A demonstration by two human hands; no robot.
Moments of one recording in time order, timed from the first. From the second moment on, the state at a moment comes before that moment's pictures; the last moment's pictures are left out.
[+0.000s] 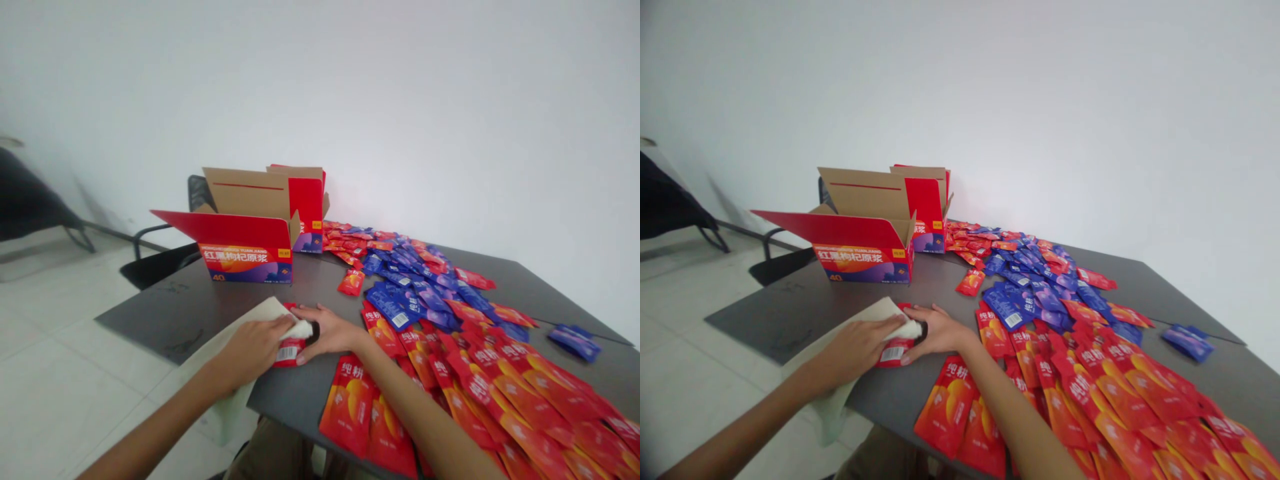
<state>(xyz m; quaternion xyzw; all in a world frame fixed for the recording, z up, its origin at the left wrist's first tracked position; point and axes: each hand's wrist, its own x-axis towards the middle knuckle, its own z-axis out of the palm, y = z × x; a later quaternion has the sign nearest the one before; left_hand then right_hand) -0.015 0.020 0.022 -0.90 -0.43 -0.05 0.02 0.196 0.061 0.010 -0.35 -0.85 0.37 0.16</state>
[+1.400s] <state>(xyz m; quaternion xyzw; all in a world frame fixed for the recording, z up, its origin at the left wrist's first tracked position) -0.016 0.021 0.018 -0.91 -0.42 -0.05 0.02 0.196 0.060 0.012 -0.34 -0.85 0.37 0.16</state>
